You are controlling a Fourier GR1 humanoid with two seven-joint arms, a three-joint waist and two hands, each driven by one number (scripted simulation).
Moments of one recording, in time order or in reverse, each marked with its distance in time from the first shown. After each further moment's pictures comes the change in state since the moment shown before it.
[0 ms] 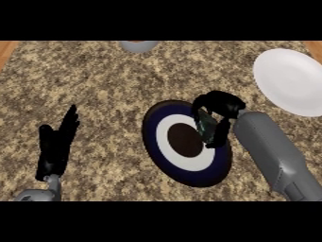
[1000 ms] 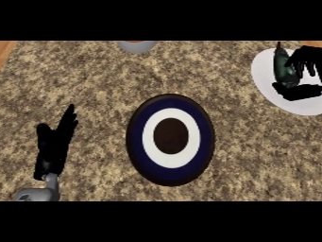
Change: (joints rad) left arm -0.007 0.000 0.024 0.012 -0.003 -0.018 -0.003; right arm 0.120 -0.306 -0.432 -0.284 -0.183 -0.373 0.103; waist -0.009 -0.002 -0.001
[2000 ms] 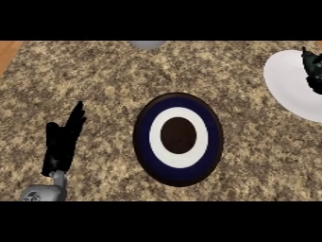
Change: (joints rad) left arm -0.023 -0.034 -0.016 -0.001 -0.028 -0.024 -0.011; right arm -0.268 -0.141 -0.096 0.645 0.104 -0.060 -0.087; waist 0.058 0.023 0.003
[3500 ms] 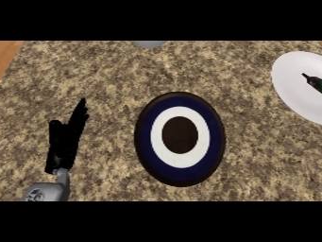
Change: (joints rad) left arm -0.018 -0.017 -0.006 -0.011 -0.016 0.007 0.012; right arm 0.010 -0.154 -0.279 0.236 -0.282 0.582 -0.310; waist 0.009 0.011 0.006
